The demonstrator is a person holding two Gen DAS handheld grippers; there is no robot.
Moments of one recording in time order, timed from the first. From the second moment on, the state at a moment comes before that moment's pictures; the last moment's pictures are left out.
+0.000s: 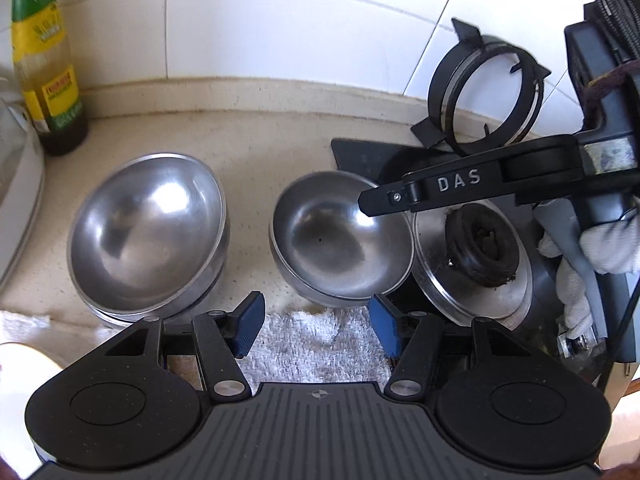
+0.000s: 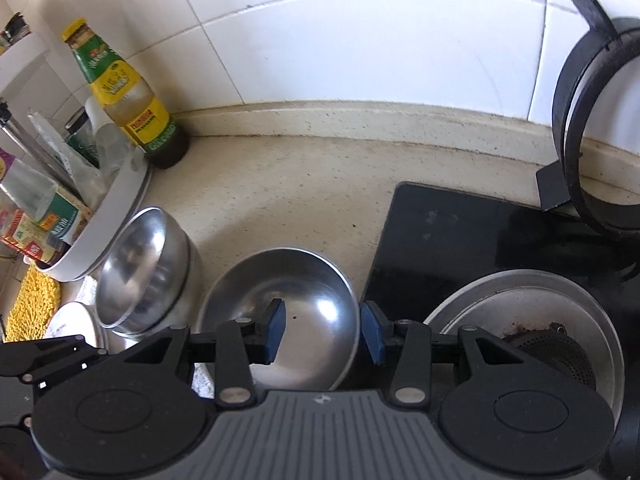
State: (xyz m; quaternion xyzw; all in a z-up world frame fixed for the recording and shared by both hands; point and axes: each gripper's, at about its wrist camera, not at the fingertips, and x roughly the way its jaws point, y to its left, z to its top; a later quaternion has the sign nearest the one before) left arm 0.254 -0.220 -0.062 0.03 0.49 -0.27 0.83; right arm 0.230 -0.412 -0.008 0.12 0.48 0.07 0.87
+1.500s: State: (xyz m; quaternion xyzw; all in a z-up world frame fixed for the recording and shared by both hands) left arm 0.269 -0.247 -0.056 0.06 0.45 -0.25 0.85; right arm 0.226 -0.405 -0.003 0.13 0.48 0.11 0.86
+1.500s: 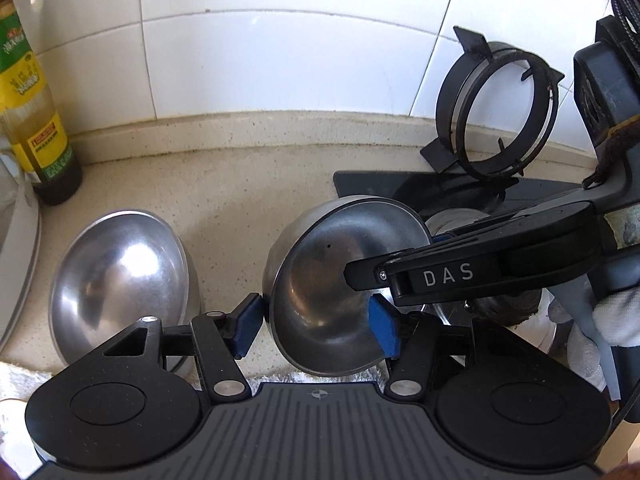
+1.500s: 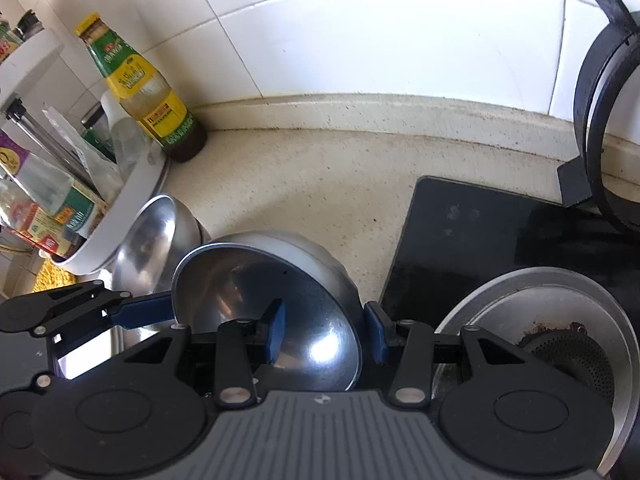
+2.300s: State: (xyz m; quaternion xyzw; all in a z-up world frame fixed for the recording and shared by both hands) left arm 0.266 -0.190 -0.009 0.03 0.40 -0.22 0.89; right arm 0.256 -0.325 0.040 0.10 0.45 0.17 0.87
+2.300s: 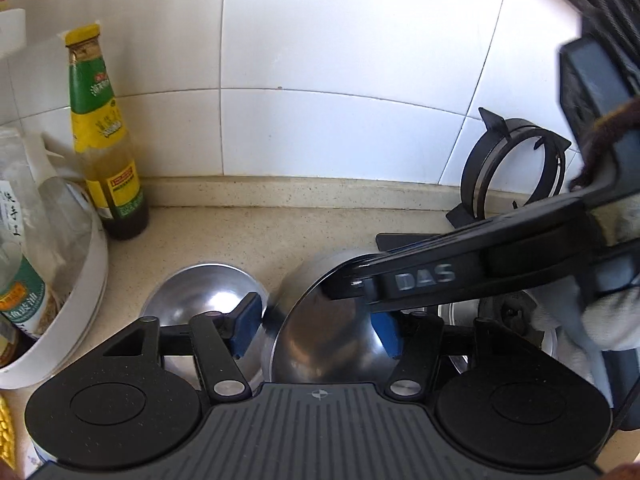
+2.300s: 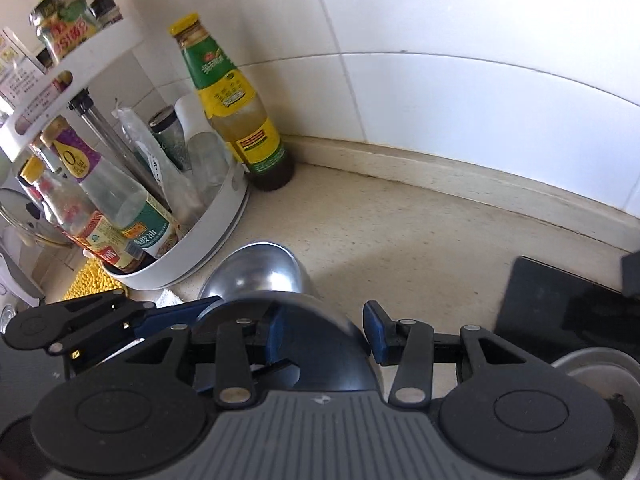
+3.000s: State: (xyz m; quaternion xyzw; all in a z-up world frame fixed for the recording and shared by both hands) left arm 0.304 -0.176 -0.038 0.03 0.46 -0.22 0.86; right arm 0.279 -0.353 -0.003 0.17 0.47 0.17 0.85
